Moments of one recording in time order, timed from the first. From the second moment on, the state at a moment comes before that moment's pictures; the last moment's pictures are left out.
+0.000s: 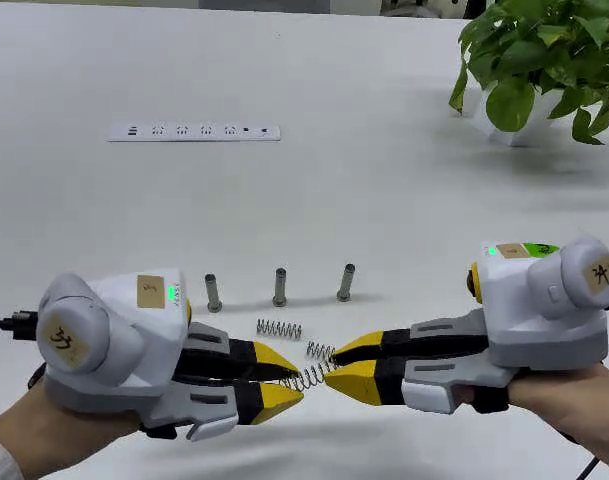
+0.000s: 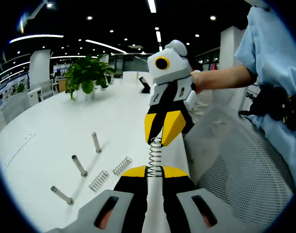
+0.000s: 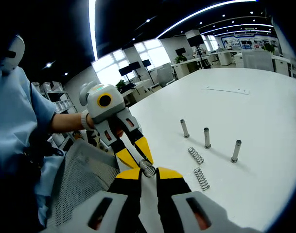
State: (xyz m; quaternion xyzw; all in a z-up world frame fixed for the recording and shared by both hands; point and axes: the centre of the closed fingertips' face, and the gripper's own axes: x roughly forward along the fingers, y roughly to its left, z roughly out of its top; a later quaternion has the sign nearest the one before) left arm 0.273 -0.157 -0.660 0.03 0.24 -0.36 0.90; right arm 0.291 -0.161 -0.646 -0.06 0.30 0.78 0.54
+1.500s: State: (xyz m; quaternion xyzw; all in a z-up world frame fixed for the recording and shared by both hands) left arm 0.267 -0.173 -0.670 0.06 0.27 -0.40 0.87; right arm 0.271 -0.169 -0.634 -0.28 0.23 0.82 0.44
